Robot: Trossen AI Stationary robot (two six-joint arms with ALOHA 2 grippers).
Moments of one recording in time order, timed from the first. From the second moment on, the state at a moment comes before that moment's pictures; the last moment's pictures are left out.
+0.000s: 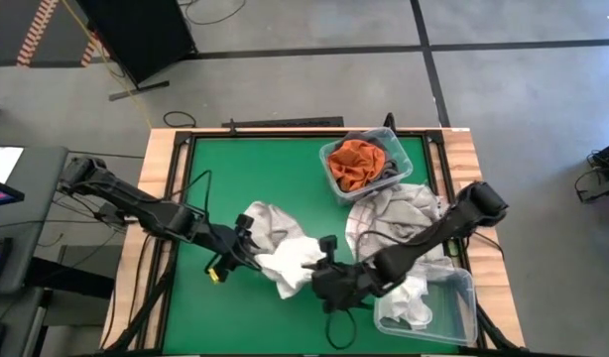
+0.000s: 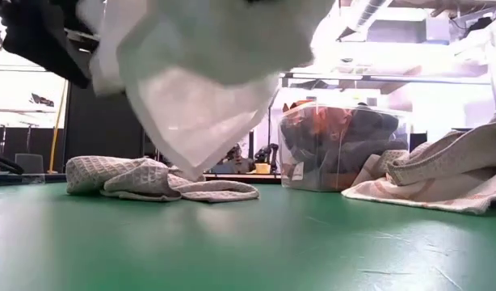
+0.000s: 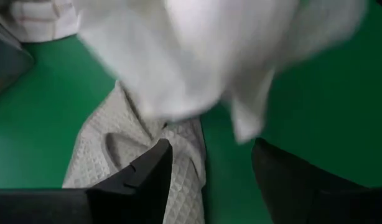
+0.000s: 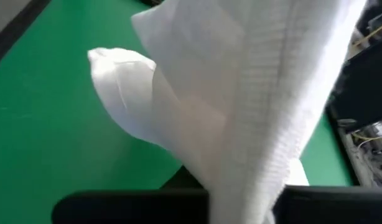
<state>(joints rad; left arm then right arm) -0.39 1.15 0.74 -0.37 -0.14 0.15 0.55 1.79 1.39 -0.30 0.67 -0.03</state>
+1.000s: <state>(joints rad) -0.39 1.31 0.74 -0.37 -0.14 0.17 1.22 1.37 1.38 -1.46 0.43 1.73</state>
